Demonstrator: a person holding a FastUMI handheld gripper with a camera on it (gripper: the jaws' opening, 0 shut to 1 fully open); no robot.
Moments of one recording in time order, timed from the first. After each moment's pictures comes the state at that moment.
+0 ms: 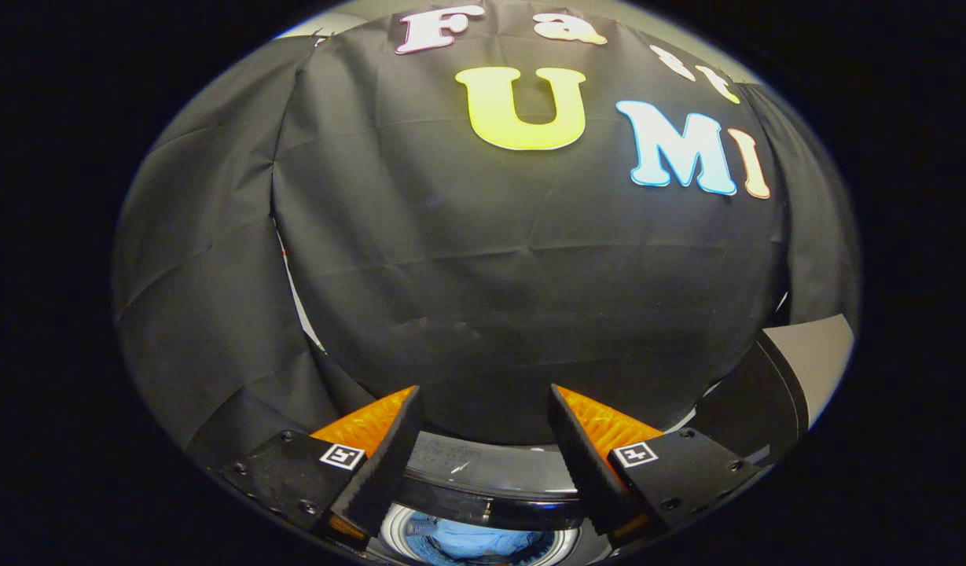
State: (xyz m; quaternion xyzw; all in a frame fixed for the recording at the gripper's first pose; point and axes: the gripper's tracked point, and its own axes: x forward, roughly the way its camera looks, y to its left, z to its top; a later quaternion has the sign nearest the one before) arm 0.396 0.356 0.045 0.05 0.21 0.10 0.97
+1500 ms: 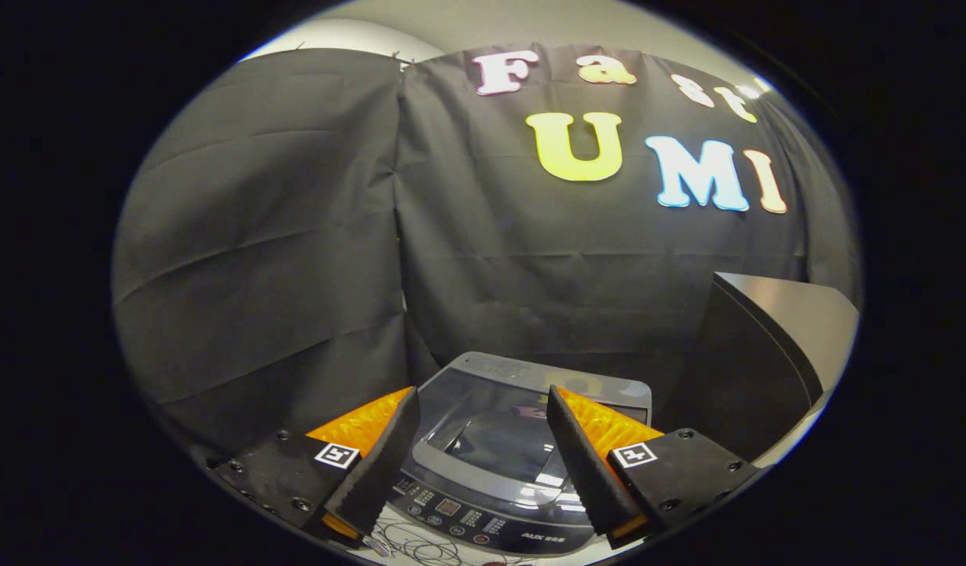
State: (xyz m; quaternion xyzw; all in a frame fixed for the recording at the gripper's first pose) arm 0.152 0.333 0.018 0.02 0.13 0.25 0.96
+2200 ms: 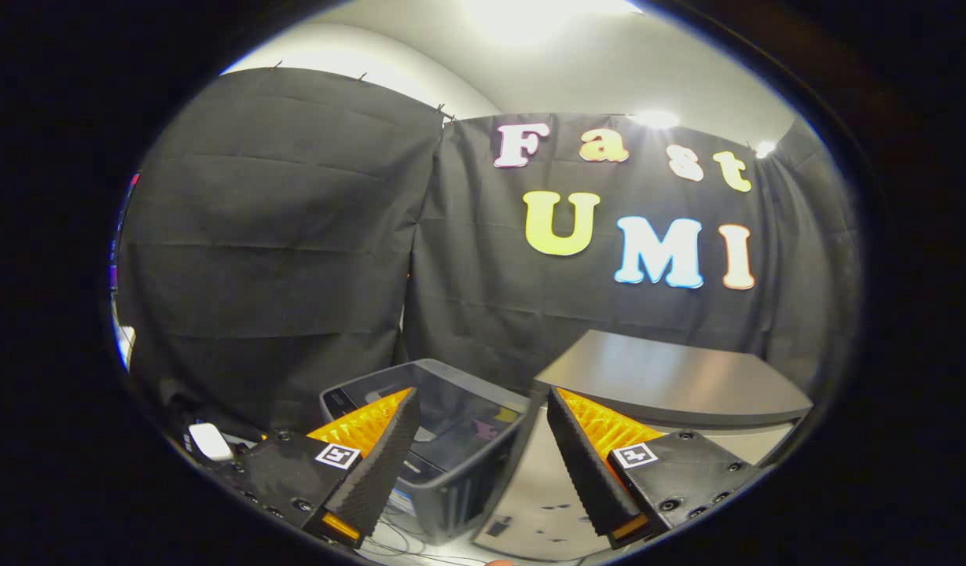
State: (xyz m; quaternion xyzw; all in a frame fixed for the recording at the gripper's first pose) arm 0.023 0.068 0.043 -0.05 -0.01 0.25 0.97
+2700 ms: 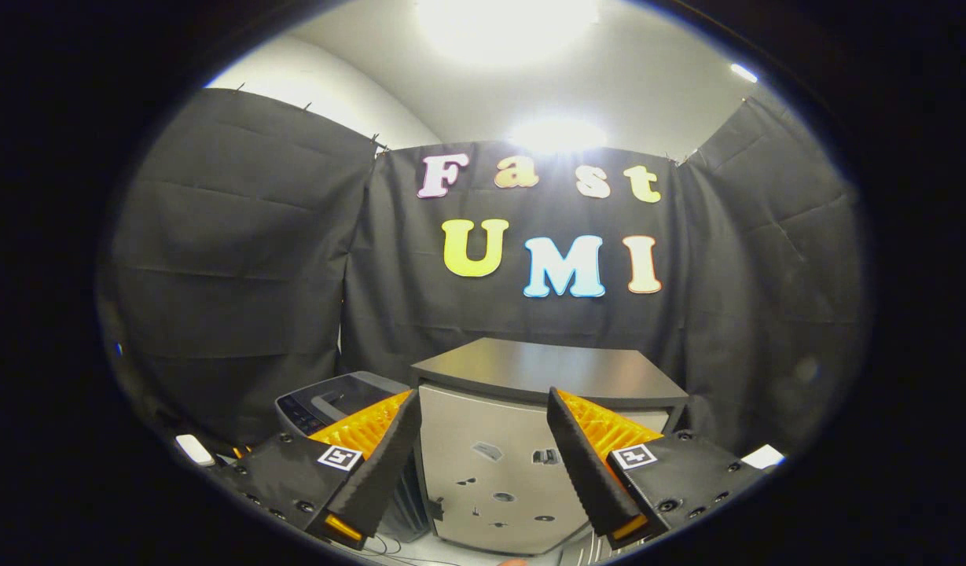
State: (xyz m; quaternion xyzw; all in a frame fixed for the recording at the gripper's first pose) arm -0.041 -0.072 0.036 -0.01 -0.02 0.13 0.99
